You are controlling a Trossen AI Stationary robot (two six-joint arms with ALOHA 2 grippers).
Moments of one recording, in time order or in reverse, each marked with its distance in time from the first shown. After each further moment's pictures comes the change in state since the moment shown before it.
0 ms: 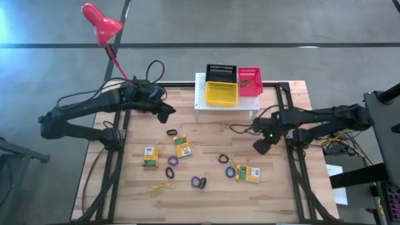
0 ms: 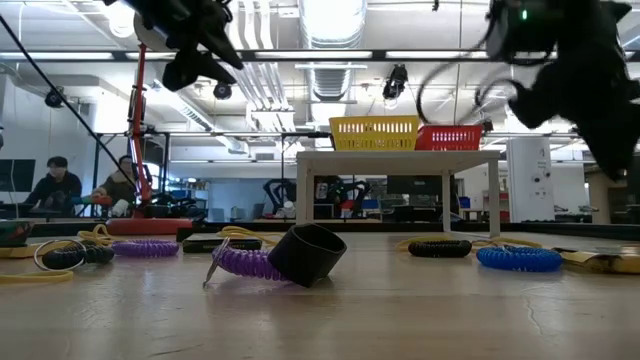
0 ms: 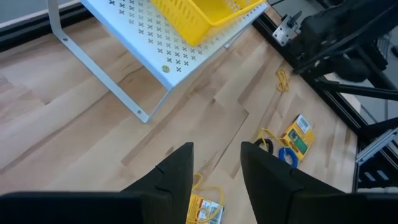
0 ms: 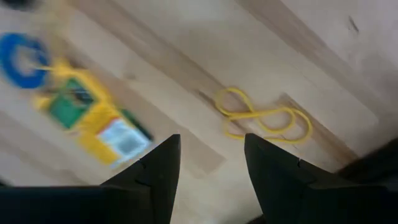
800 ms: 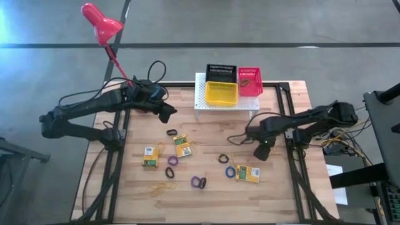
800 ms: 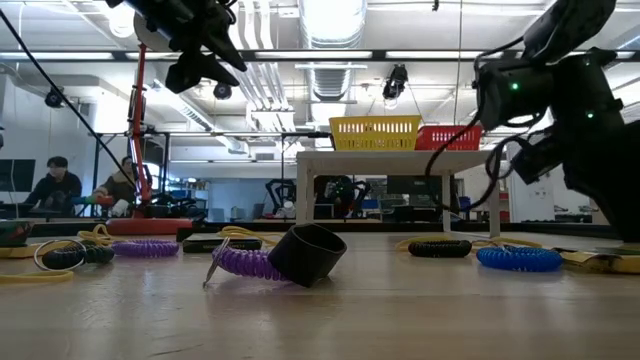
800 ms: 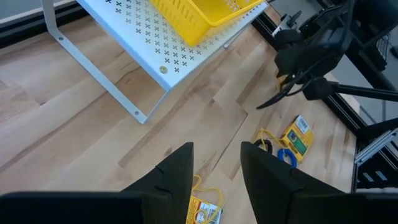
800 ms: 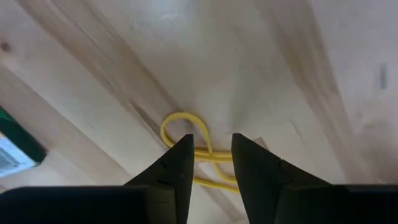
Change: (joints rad) left arm -0.001 0.017 0.000 0.015 0.006 -0.005; right arm 0.015 0.259 -0.113 0.160 0.074 -0.346
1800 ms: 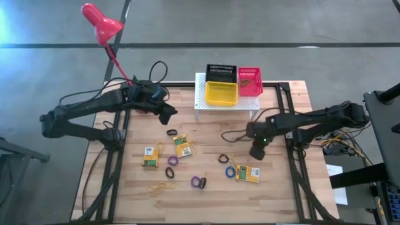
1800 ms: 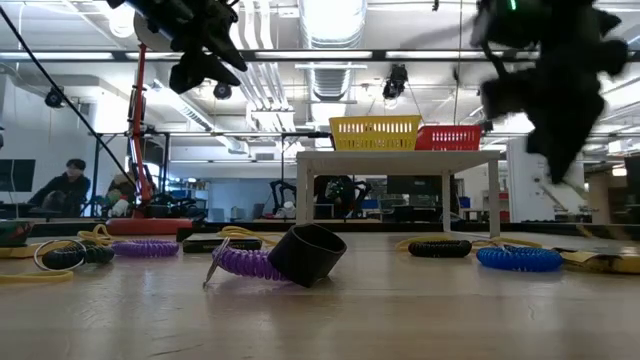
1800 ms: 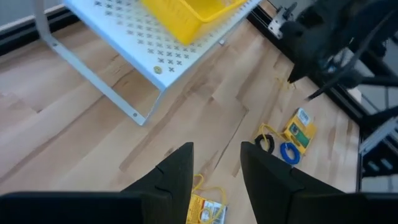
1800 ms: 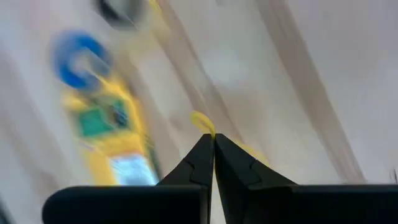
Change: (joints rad) left arm -0.006 0.011 0.000 0.005 0.017 0.067; right arm 0.052 -0.196 0.111 0.129 -0.003 0.004
